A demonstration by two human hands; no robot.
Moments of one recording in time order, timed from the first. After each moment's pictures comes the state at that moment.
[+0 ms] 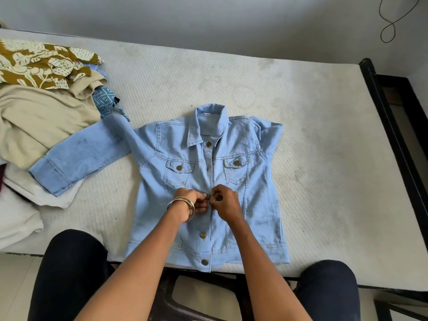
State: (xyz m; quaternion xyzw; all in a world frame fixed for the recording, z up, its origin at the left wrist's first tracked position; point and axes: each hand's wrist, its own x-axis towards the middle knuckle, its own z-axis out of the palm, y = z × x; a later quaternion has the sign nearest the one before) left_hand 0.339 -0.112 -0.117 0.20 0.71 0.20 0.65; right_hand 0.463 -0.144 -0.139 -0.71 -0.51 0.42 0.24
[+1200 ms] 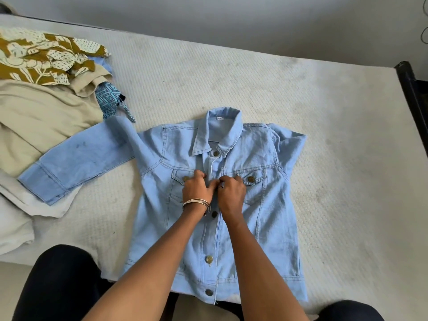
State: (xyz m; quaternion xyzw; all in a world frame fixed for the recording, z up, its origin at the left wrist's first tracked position) left_hand 0.355 -0.050 -0.144 0.57 0.75 0.14 0.30; right_hand 0.442 -0.061 -0.164 -0.80 -0.50 0.27 0.17
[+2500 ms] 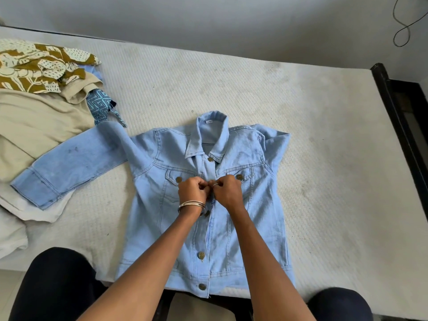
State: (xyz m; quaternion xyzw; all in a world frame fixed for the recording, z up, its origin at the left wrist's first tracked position) left_hand 0.365 -0.065 -0.136 0.54 0.72 0.25 0.36; right_hand 0.473 -0.068 -0.120 -0.75 -0.51 0.37 0.18
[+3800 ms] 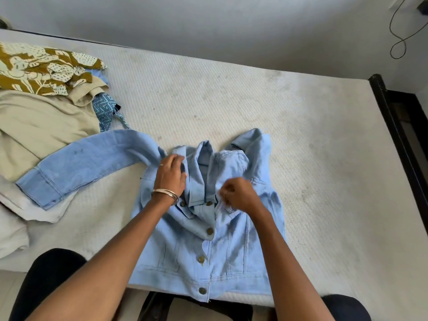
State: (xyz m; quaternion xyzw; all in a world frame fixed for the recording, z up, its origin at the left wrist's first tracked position) left_hand 0.295 -0.019 -0.139 0.74 0.61 0.24 0.10; right_hand 0.504 -0.072 -0.085 -0.67 -0.61 0.41 0.11
